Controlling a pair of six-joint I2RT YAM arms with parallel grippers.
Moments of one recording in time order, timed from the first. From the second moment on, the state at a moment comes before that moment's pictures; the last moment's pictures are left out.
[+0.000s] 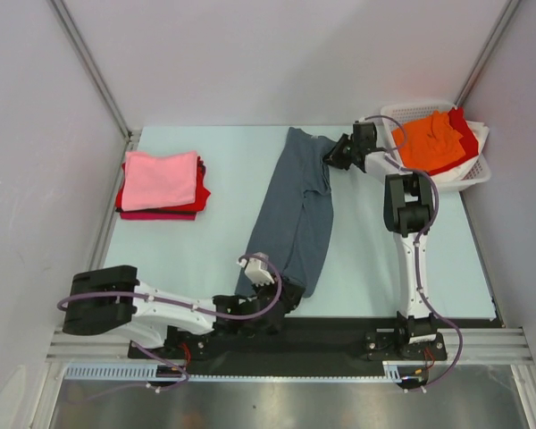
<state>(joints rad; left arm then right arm) -1.48 1.37 0.49 0.28 -0.78 -1.34 0.13 2.49 1.94 -0.12 -0.34 0.72</state>
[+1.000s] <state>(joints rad) -0.81 0.75 0.29 0.13 -0.40 -1.01 0.07 2.57 2.07 -0.17 -0.38 0.69</state>
